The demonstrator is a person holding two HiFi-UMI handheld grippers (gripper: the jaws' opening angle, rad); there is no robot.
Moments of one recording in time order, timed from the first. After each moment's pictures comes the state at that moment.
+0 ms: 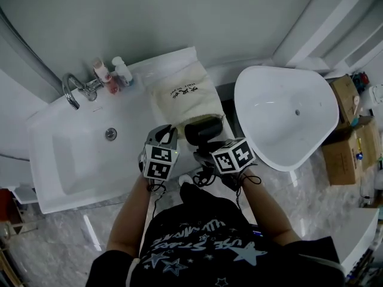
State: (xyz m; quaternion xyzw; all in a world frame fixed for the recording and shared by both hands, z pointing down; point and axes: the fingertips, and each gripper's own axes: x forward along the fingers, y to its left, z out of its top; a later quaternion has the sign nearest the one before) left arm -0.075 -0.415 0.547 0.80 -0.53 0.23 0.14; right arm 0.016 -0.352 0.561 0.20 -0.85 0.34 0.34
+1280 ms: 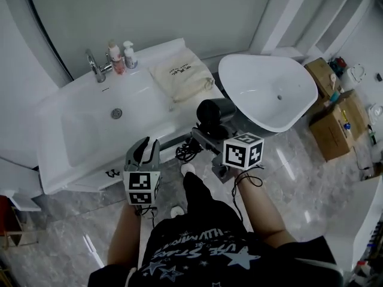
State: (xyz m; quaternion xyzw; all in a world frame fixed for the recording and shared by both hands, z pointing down) left arm -0.133 -0.145 0.455 0.81 -0.57 0.12 0.07; right arm 0.003 -0.182 0.426 0.33 -0.90 0.27 0.06
